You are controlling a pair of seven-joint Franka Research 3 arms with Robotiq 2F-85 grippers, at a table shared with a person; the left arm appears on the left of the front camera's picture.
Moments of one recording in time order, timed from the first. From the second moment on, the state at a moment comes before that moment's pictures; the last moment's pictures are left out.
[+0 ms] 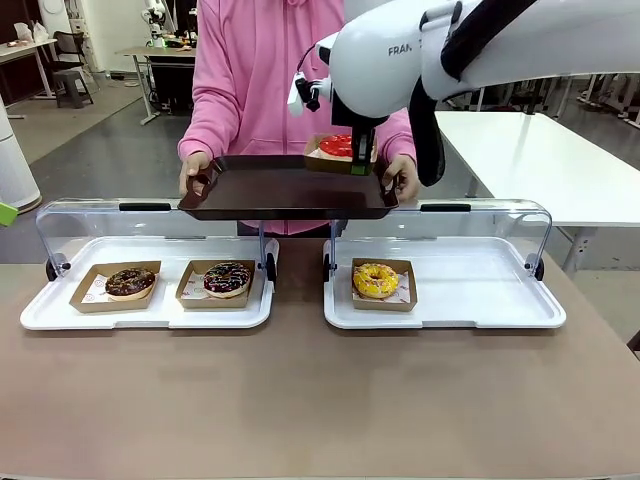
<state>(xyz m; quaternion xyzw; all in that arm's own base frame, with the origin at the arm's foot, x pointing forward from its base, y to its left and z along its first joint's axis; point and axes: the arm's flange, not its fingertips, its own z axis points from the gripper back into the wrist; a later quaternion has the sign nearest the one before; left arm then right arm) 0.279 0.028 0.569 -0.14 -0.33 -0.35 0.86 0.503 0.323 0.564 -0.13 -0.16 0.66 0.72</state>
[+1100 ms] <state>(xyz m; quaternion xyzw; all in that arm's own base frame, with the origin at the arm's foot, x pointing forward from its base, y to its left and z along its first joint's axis) 0.279 0.028 0.569 -0.14 -0.33 -0.35 0.86 0.523 0.323 0.532 -0.10 -0.12 0.69 0.71</state>
